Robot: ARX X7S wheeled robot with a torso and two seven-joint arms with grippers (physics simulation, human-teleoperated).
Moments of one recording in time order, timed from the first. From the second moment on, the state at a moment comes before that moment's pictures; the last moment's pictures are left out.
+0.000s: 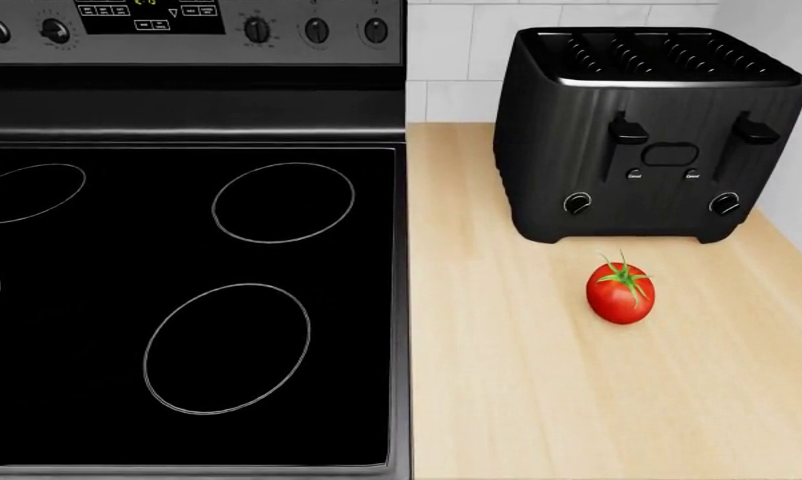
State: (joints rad) left arm -2.24 -0.09 0.09 -0.57 0.10 -1.13 0.13; right arm 1.92 0.86 -0.28 -0.28 1.89 1.35 1.01
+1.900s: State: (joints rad) left arm -2.36 0.00 0.23 -0.34 -0.03 -1.39 0.19; right arm 1.80 0.96 -0.26 -0.37 1.92 1.22 1.02
